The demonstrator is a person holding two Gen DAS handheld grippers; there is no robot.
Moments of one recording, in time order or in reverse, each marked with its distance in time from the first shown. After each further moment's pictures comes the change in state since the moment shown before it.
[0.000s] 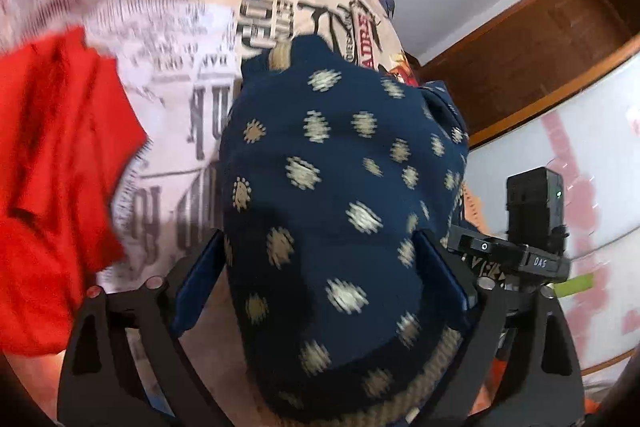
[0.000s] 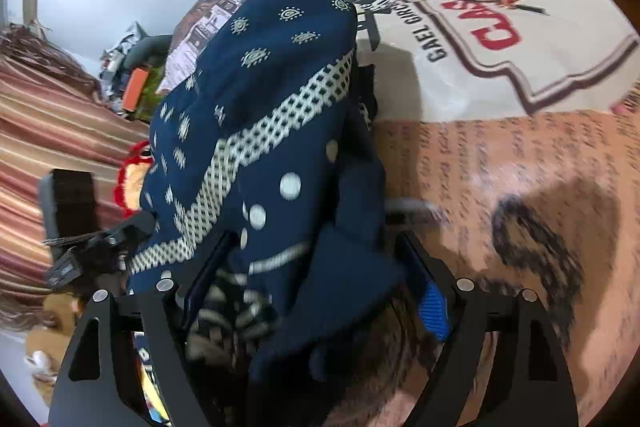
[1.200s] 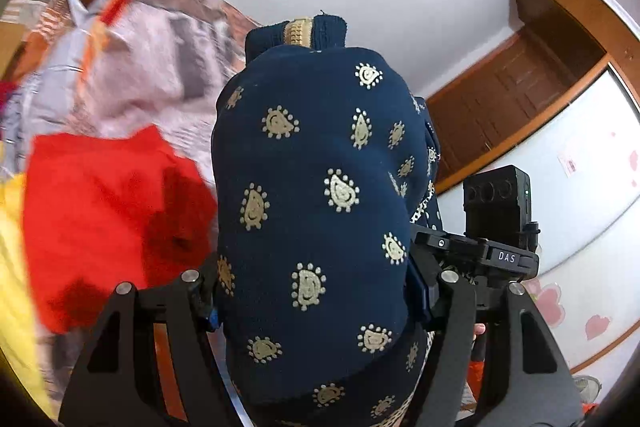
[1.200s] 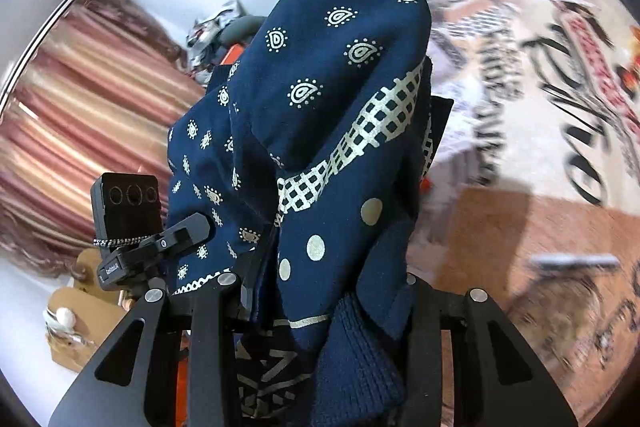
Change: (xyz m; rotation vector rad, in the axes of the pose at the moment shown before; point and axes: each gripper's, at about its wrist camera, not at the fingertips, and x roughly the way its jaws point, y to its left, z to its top) left arm -0.228 0.029 -0.005 0.009 -0.270 -0.117; right arm 0.029 0.252 0.020 -0.211 0.005 0.188
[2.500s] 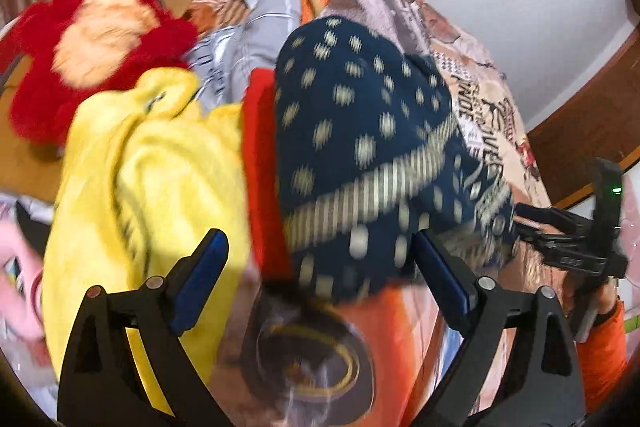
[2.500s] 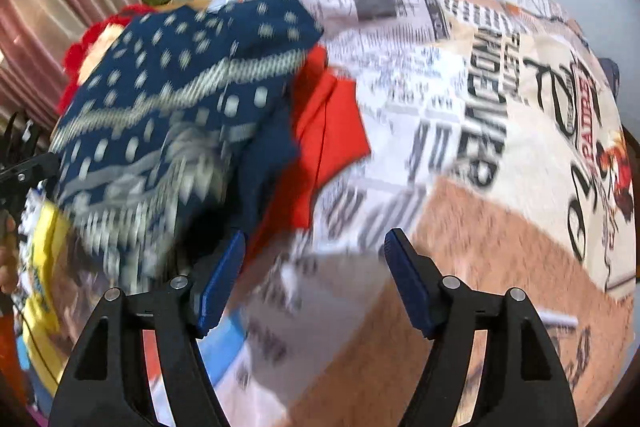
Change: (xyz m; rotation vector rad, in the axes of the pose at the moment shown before) left arm -0.044 0.137 -0.083 -0.066 0.003 0.551; right arm 0.093 -0.034 -0.049 -0.308 0.194 -0.566
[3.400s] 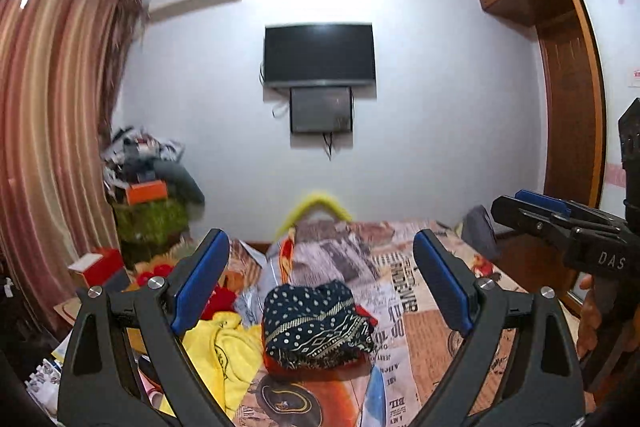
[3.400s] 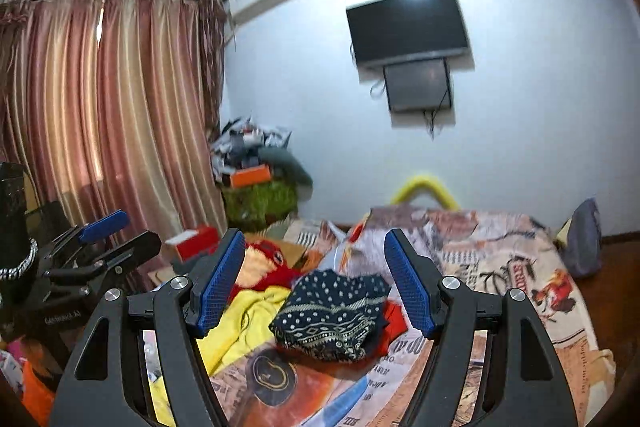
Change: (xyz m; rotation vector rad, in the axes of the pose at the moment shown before) left arm -0.332 -0.201 -0.149 0.353 -0.909 0.143; right arm -0.316 0.125 -0.118 -0.086 -0.949 0.070
